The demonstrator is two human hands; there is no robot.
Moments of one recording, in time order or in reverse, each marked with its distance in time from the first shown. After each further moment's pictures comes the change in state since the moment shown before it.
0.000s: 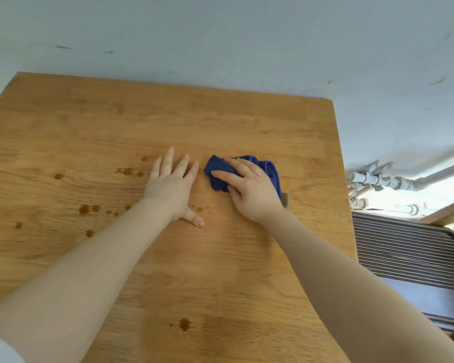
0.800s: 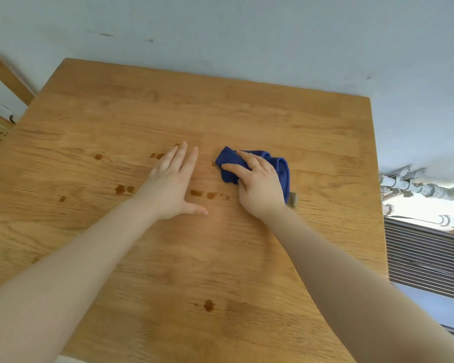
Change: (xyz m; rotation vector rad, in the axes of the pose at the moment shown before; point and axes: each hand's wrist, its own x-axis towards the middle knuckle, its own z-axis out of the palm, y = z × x) left_hand -0.043 -0.047 0.018 -0.316 0.075 -0.002; right_hand 0.007 -0.045 0.021 0.018 0.025 0.068
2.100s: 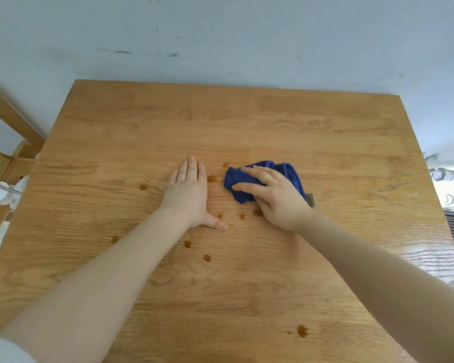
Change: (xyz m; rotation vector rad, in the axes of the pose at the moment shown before) left_hand 0.034 -0.091 -0.012 0.158 -0.108 0.017; right_hand 0.036 -0.057 0.033 -0.091 -0.132 -0.219
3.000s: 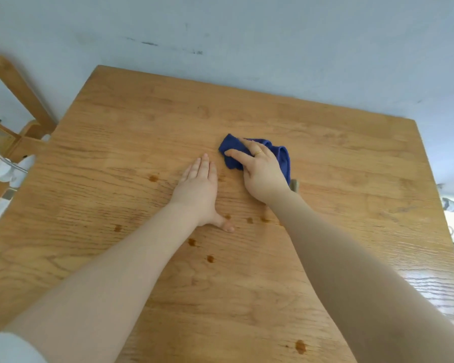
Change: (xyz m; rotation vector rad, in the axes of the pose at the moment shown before) left_hand 0.001 -0.005 0.011 -0.117 0.061 0.022; right_hand 0.076 -0.012 0.017 -0.011 0.071 0.215
